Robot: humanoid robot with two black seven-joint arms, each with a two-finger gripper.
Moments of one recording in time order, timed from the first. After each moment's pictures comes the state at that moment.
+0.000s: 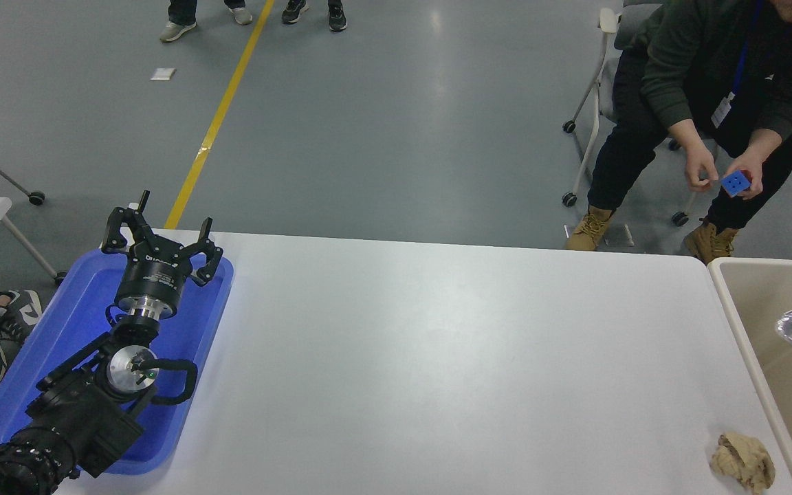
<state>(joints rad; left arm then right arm) -0.62 0.18 -0.87 -0.41 -0.09 -0.58 -0.50 0.74 -0.77 -0.72 0.47 0.19 -0.04 -0.09</state>
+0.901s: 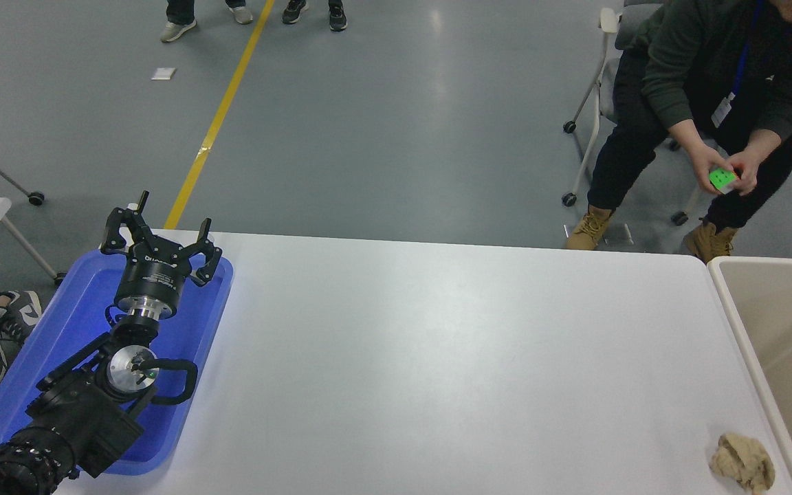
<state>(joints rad) -0.62 0.18 -0.87 -0.41 -0.09 -0.58 -0.50 0.94 -0.82 -0.70 0.48 0.03 -0.05 -0.09</state>
